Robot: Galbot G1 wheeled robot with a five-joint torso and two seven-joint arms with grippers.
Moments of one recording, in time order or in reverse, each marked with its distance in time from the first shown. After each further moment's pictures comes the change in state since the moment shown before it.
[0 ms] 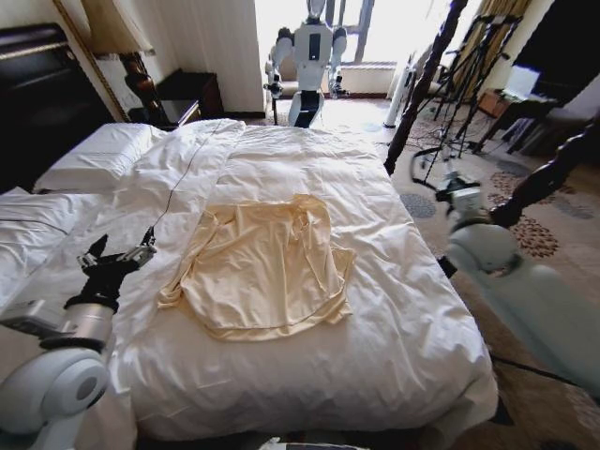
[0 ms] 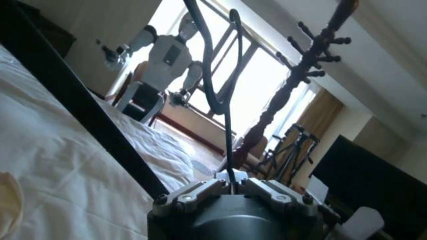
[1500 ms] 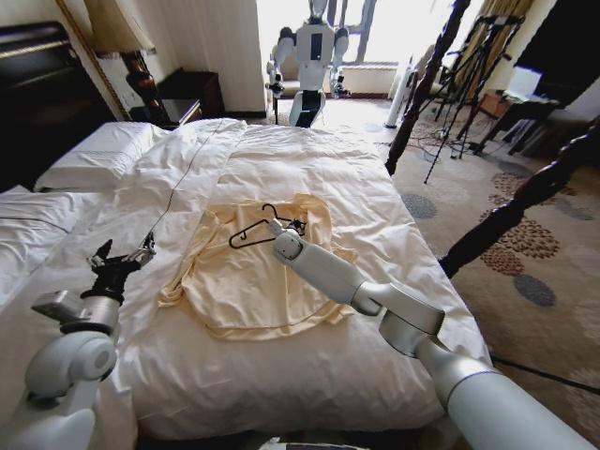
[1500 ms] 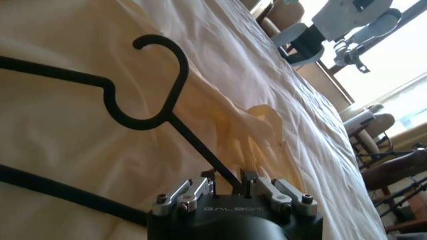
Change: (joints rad) left arm -0.114 -0.018 0.073 0.171 0.051 -0.043 0.070; right arm 0.228 0.842 -0.441 -0.878 -0.110 -0.138 -0.073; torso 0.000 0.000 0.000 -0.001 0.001
